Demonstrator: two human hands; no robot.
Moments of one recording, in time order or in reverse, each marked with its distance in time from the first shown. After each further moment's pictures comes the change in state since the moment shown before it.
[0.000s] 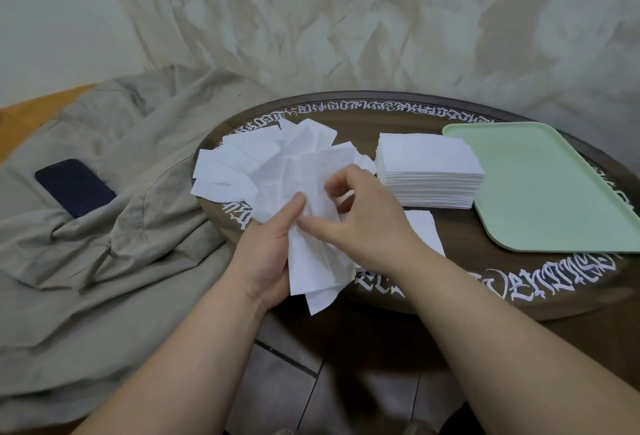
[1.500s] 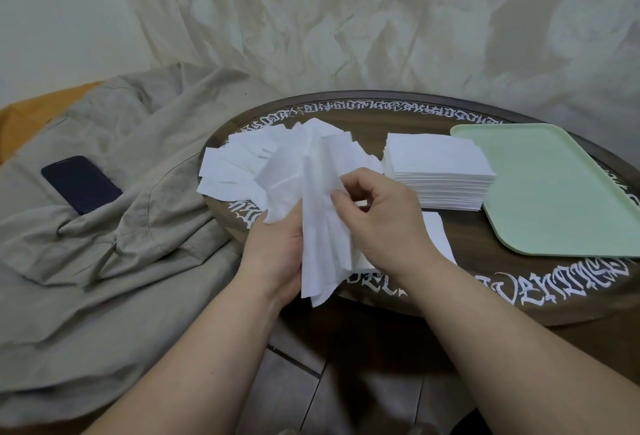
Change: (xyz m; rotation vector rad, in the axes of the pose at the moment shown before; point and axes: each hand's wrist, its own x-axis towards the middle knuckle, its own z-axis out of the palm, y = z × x) left_hand 0.006 -0.004 -0.003 0.051 0.153 0.105; right_hand 0.003 0.006 0.007 0.152 0.203 -0.111
